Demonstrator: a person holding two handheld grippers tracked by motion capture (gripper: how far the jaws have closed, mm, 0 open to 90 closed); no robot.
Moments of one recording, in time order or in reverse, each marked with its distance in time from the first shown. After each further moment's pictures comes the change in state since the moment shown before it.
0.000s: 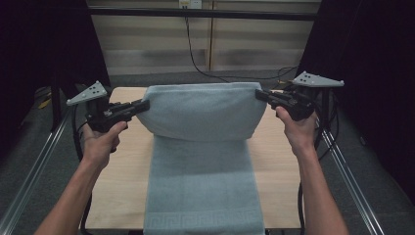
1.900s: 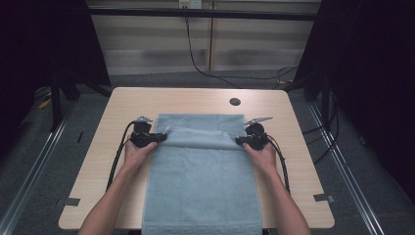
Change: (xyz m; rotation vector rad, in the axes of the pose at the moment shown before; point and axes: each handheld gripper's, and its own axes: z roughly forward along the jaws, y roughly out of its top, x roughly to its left) left arm 0.103 -0.171 0.128 0.435 0.174 -0.191; right arm -0.042 -0.187 0.129 0.553 -0.129 0.134
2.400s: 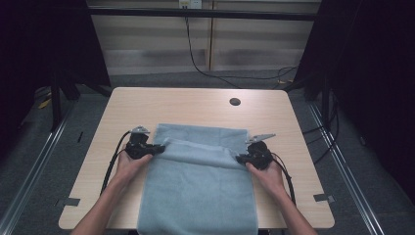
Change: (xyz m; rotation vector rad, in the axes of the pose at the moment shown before) left arm -0.018 -0.022 -0.026 0.060 -0.065 0.072; right arm 0.037 -0.041 -0.036 0.040 0.061 -0.077
